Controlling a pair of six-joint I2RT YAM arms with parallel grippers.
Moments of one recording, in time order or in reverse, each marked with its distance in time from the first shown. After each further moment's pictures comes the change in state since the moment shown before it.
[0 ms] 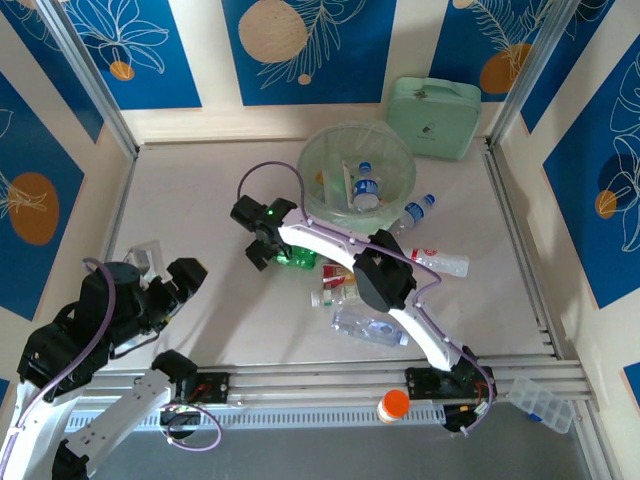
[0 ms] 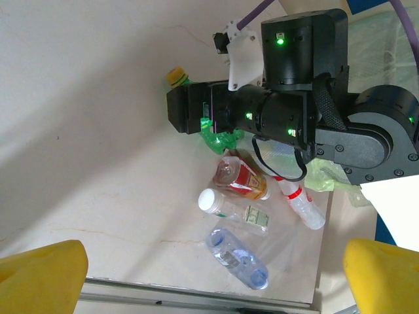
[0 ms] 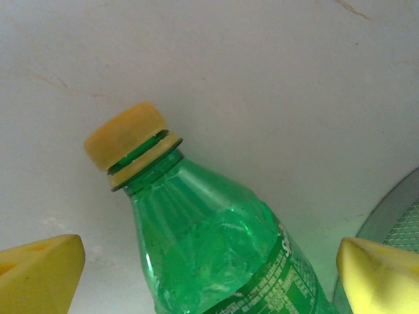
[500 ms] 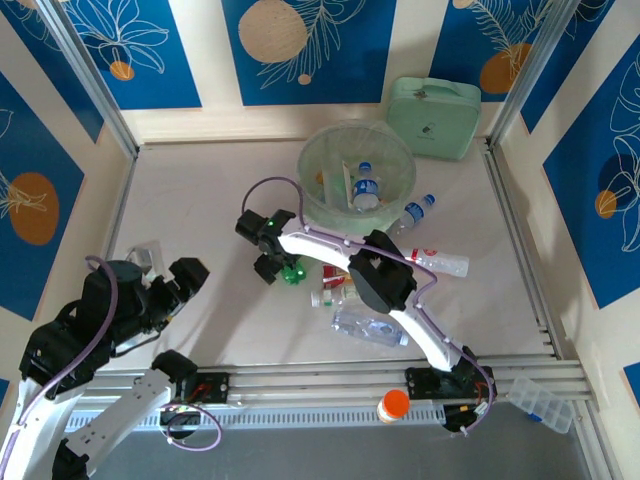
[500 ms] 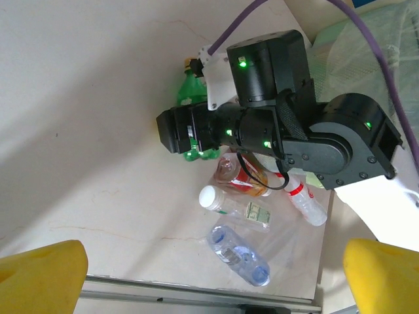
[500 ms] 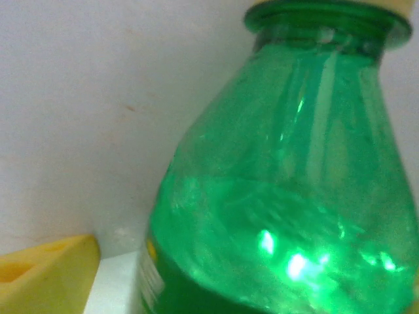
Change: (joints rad) left arm 0.000 0.009 -0.005 0.004 0.011 0.006; right arm 0.017 -0.023 -0.152 0.023 -0.053 -0.016
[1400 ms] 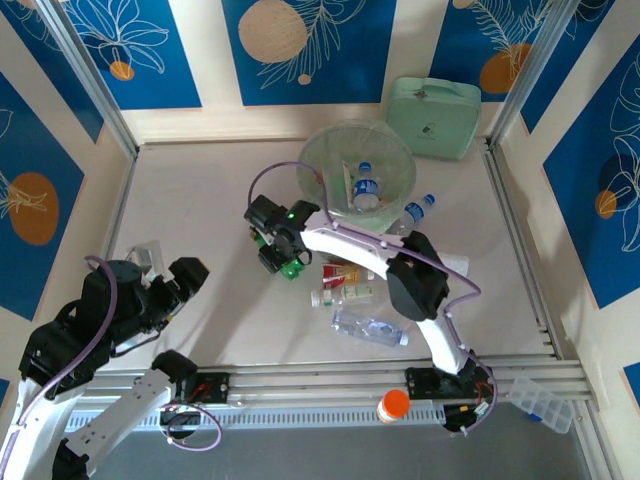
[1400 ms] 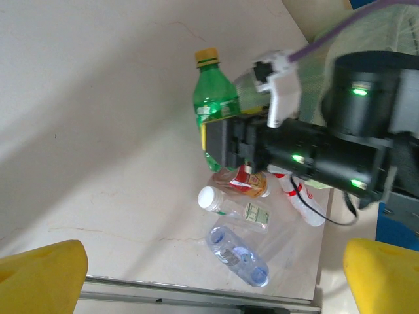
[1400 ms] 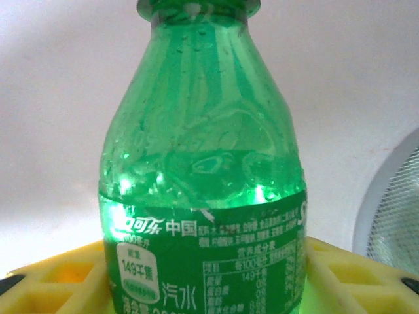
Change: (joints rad) left arm 0.000 0.000 0.005 0.001 -0.002 0.000; right arm 0.002 -0.301 -0.172 0.090 -0.106 0.008
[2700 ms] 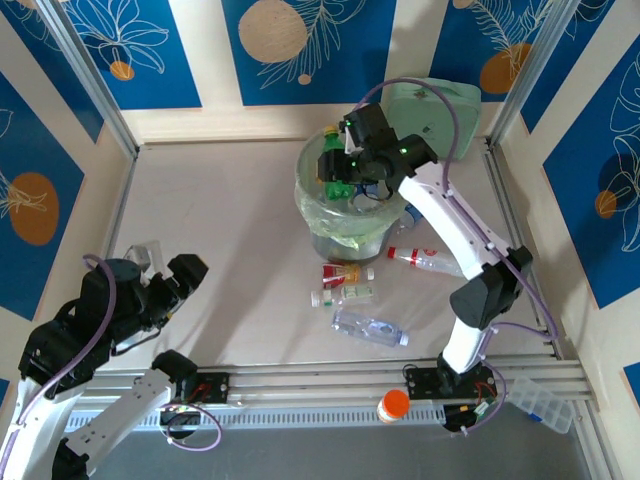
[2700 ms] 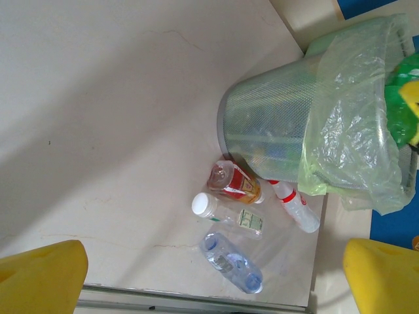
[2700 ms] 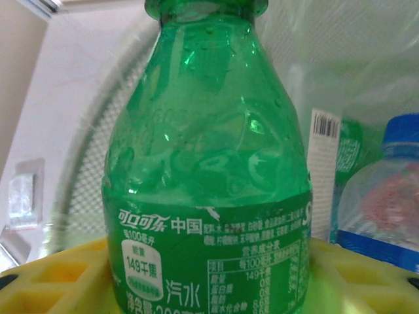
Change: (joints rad) left arm 0.000 0.006 0.007 0.018 -0.014 -0.011; right arm -0.407 -0.299 0.116 -0.056 -0.137 0.280
